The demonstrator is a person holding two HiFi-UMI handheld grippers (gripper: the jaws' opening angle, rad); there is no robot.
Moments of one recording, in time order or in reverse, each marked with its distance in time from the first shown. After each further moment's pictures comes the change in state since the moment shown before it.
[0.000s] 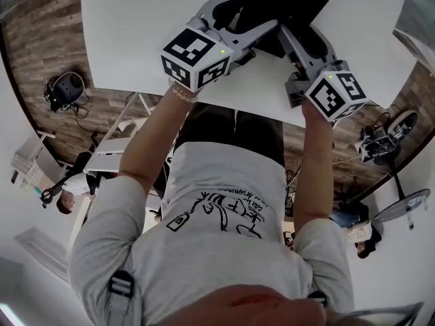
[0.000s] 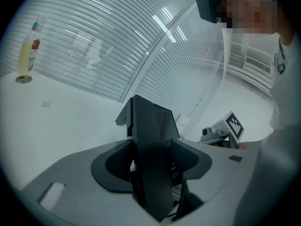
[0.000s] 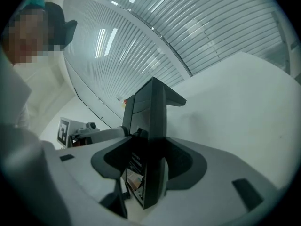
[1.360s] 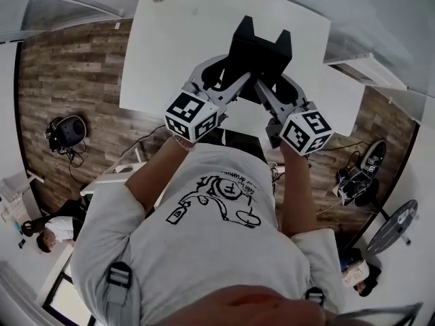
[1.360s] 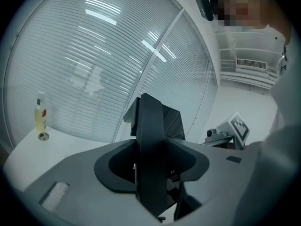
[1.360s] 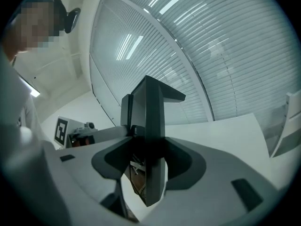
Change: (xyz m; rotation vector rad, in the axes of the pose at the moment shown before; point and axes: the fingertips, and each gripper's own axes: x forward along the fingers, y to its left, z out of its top) left arm -0.129 -0.150 0.132 0.106 -0.229 0.087; right arm -0.131 0.171 0.094 -0.228 -0.097 0.056
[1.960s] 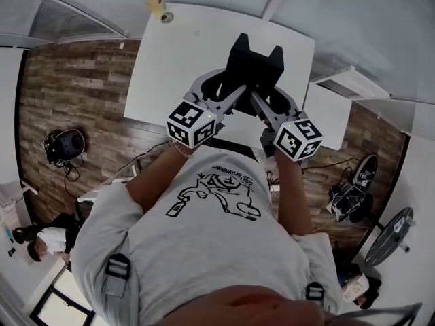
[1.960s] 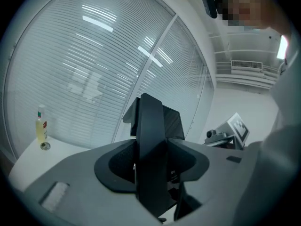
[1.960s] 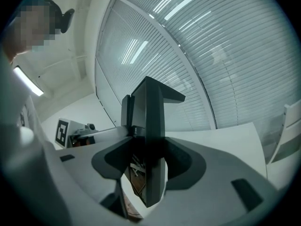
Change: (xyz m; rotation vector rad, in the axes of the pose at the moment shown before) left arm -0.028 -0.028 0.039 0.027 -0.047 -0.012; right arm -0.024 0.039 0.030 -0.027 -0.045 0.014
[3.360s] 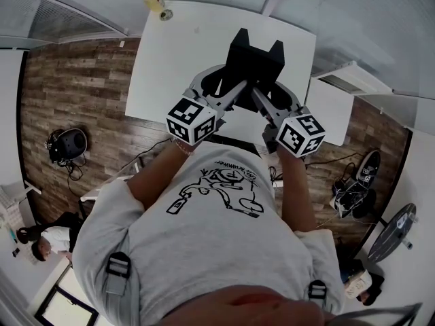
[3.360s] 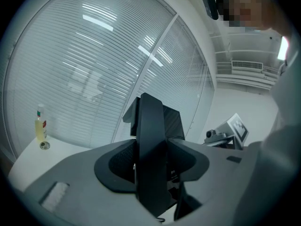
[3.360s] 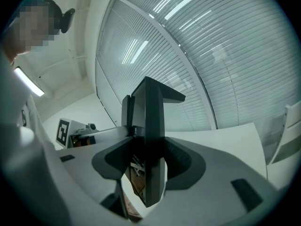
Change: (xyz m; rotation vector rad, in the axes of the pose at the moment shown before) left arm 0.002 0.001 0.001 -0.003 0.005 -0.003; right arm 0.000 -0.002 0.002 -0.002 0.001 0.010
